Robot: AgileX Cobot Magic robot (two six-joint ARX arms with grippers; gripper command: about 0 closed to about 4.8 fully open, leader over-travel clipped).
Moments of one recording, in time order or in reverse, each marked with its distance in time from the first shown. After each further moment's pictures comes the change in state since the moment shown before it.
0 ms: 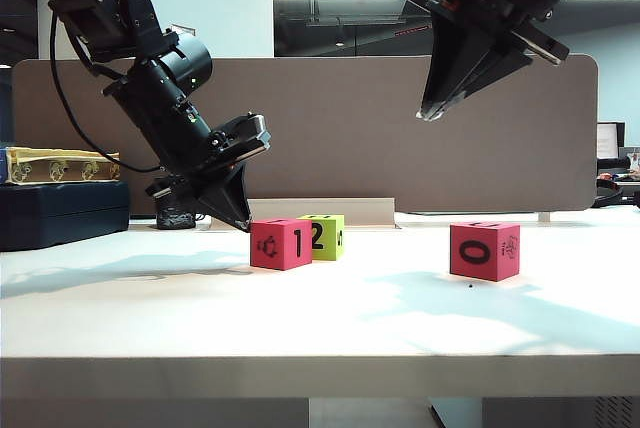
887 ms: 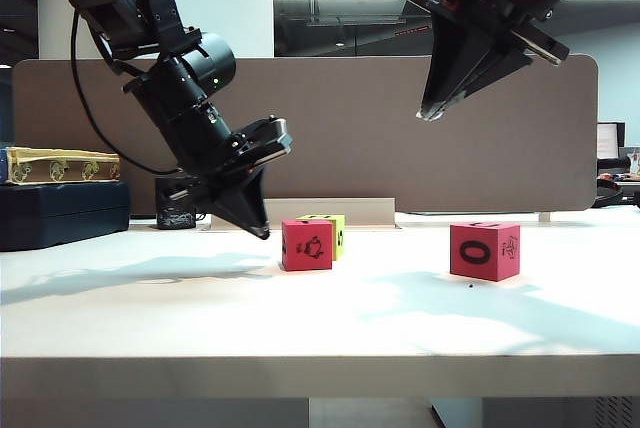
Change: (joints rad) left arm -0.062 0.000 0.000 -0.037 -0.046 -0.005; right arm 0.000 0.000 0.000 0.000 0.000 0.000
